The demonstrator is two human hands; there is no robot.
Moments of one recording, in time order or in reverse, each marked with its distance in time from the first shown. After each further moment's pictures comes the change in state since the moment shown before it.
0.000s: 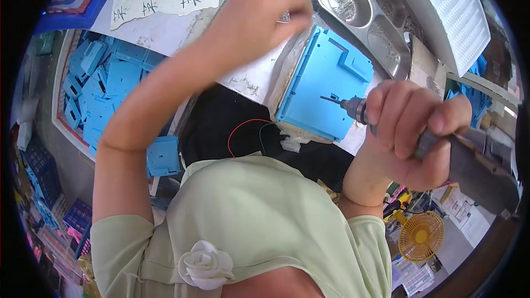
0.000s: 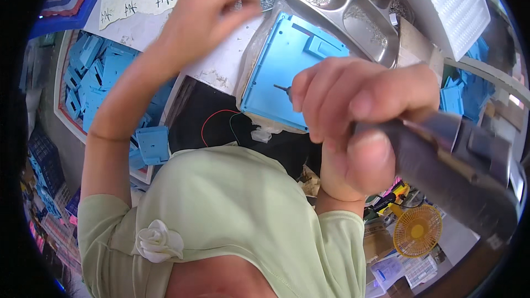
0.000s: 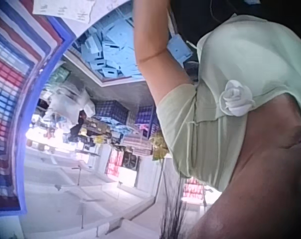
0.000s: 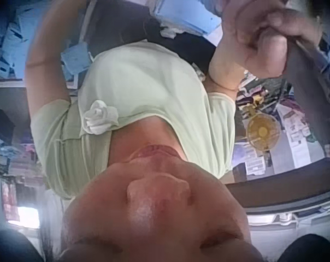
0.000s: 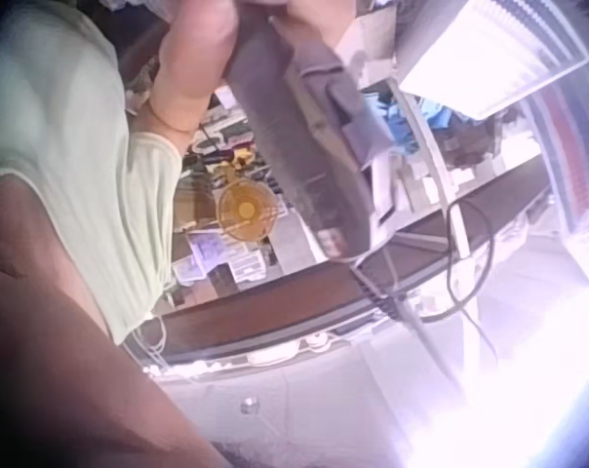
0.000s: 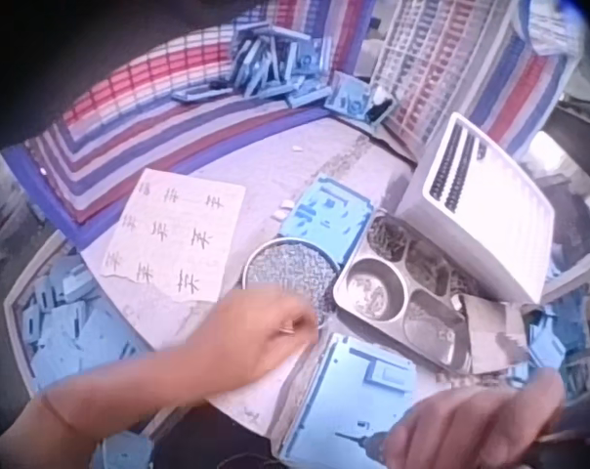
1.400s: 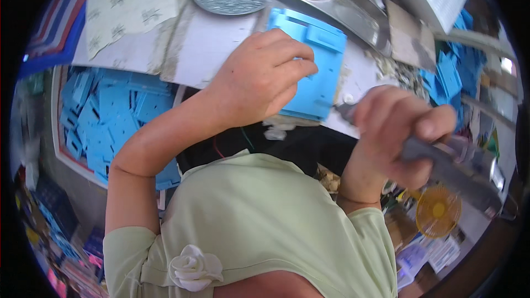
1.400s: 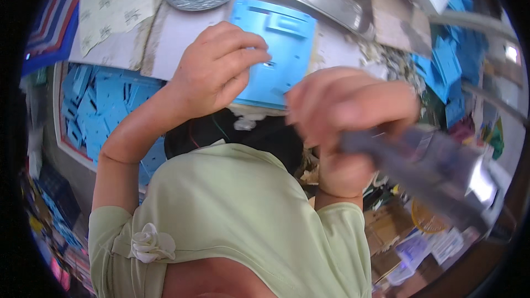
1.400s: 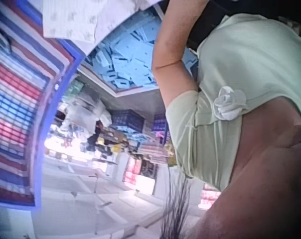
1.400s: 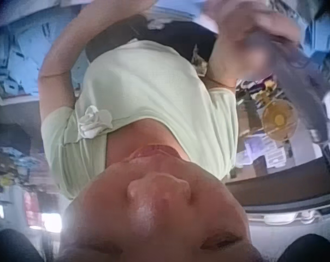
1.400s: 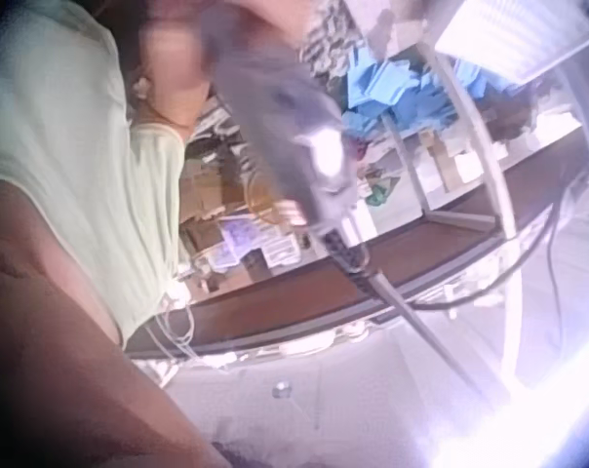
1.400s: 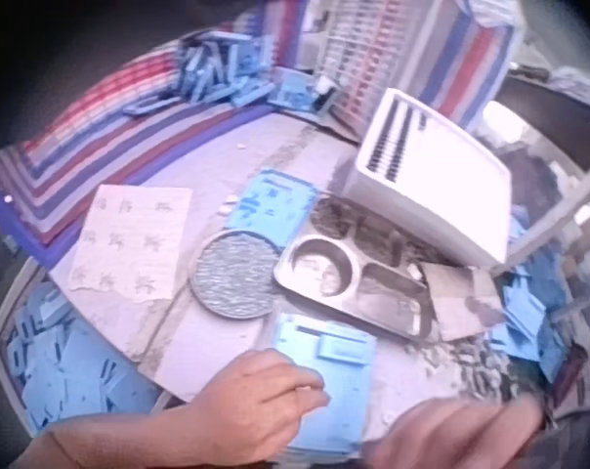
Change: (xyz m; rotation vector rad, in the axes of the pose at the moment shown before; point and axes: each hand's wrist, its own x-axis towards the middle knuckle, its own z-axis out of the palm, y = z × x) left_hand -0.027 0.061 0.046 -0.178 -0.136 0.259; right_hand -0.056 -0.022 -0.012 -0.062 0.112 -0.104
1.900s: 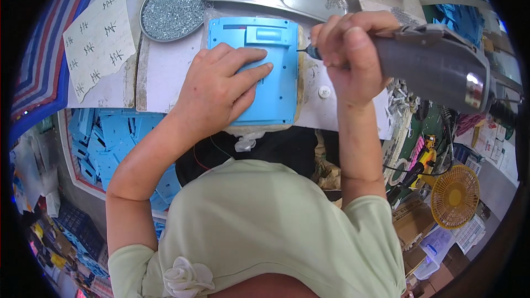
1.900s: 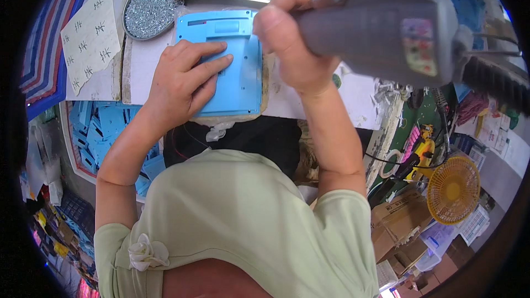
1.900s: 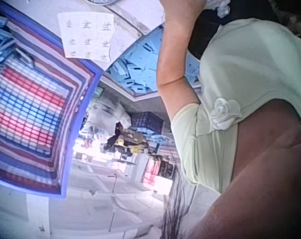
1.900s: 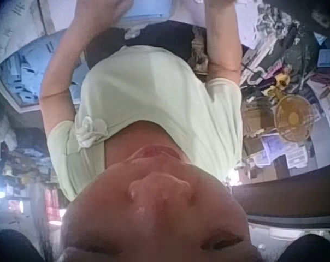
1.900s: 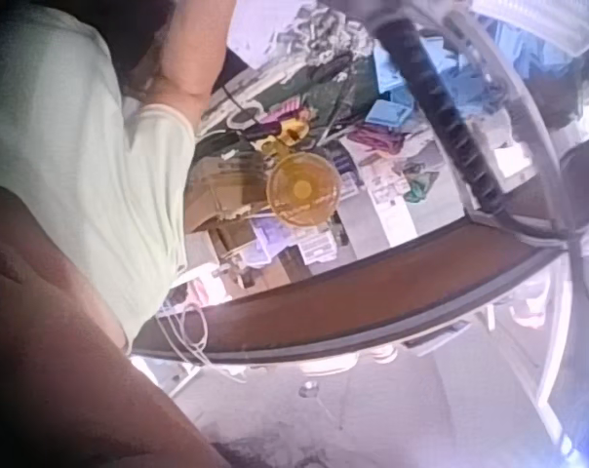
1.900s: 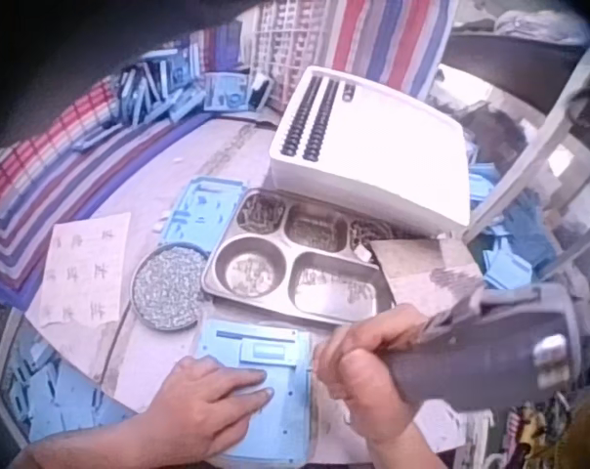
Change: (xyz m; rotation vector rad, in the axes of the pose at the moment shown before) left_hand 0.016 0.006 0.012 0.235 -0.232 -0.082; right_hand -0.010 0.049 -0.064 -0.143 0.303 -0.019
